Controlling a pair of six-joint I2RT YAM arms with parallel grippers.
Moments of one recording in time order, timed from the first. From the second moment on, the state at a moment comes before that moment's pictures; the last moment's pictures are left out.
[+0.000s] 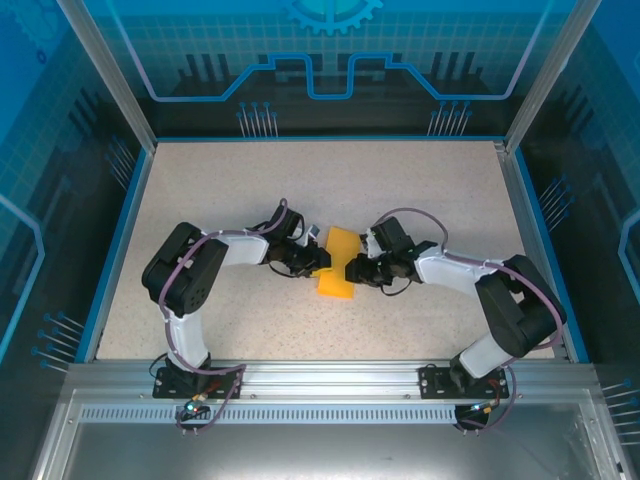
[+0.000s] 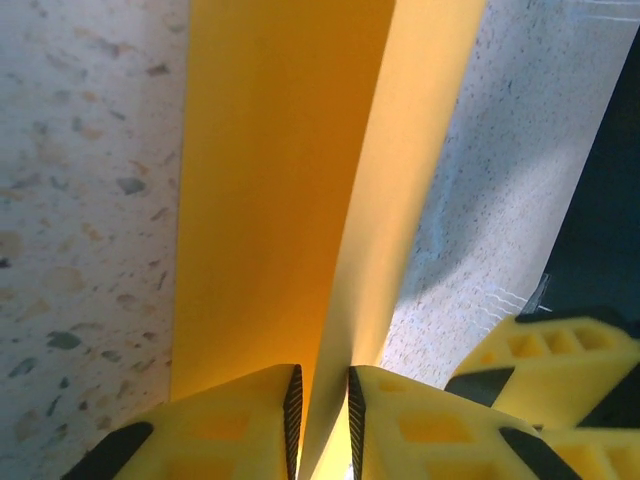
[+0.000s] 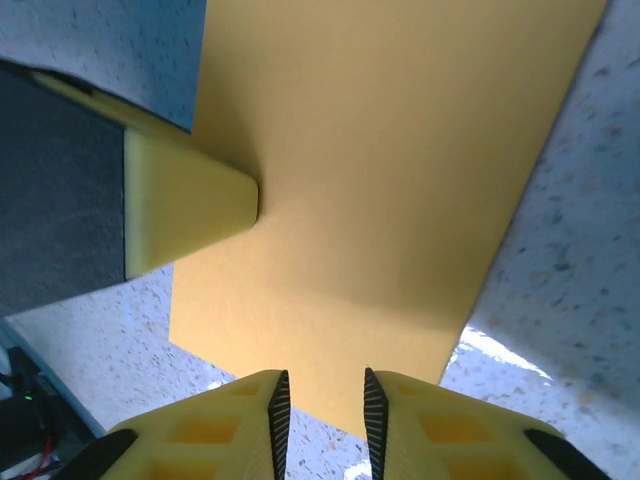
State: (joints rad) left arm -0.46 1.89 0.95 -0.08 0.72 -0.82; right arm 0.57 1.56 0.77 -0.25 -0.43 0.66
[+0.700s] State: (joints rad) left arm -0.46 1.87 1.00 -0.17 0.71 -0.82; right arm 1.07 1.56 0.98 -0.46 0.25 0.43
